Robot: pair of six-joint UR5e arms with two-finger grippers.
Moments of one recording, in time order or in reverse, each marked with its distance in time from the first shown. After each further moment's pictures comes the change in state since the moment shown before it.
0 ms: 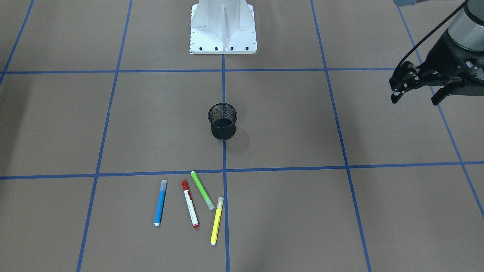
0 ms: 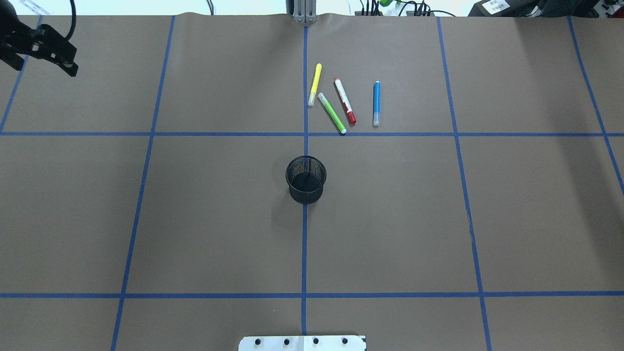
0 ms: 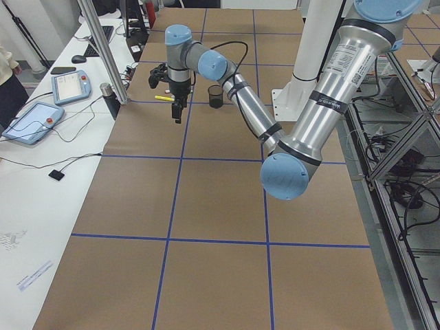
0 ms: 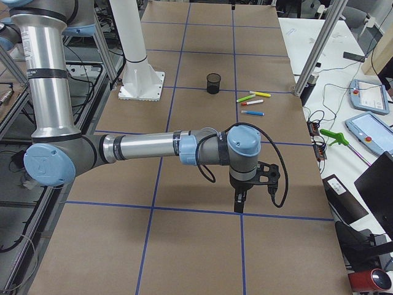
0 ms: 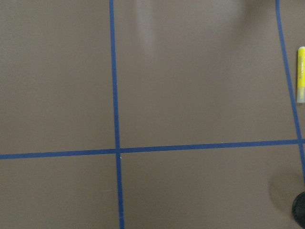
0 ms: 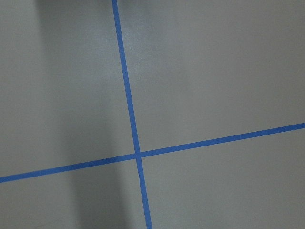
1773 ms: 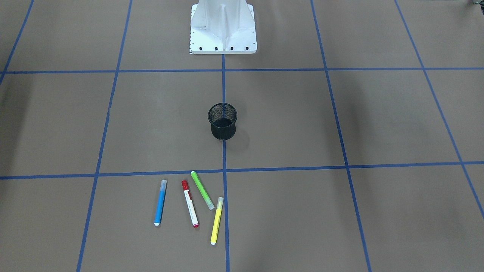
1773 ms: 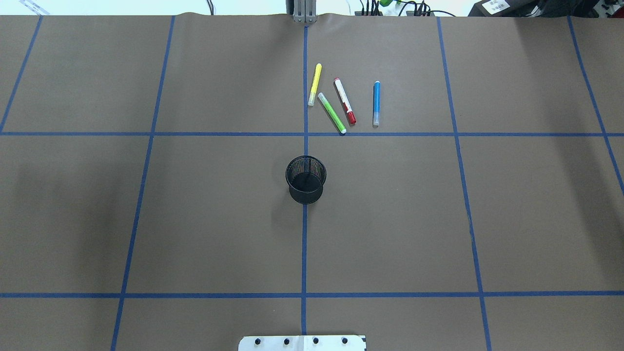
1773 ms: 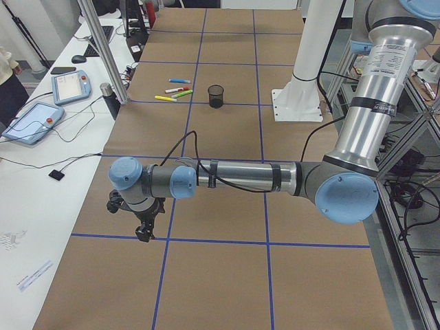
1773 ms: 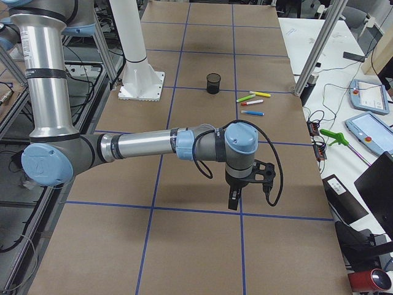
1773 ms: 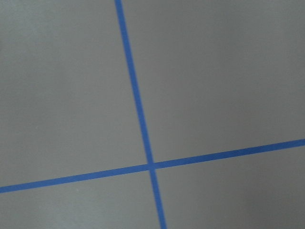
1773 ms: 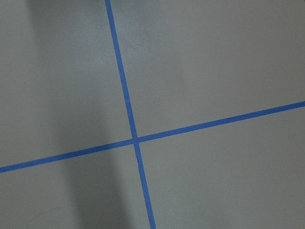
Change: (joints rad) left arm -0.374 0.164 0.645 -0.350 -0.156 0.662; right arm -0.002 -0.014 0.041 -0.075 0.015 -0.002
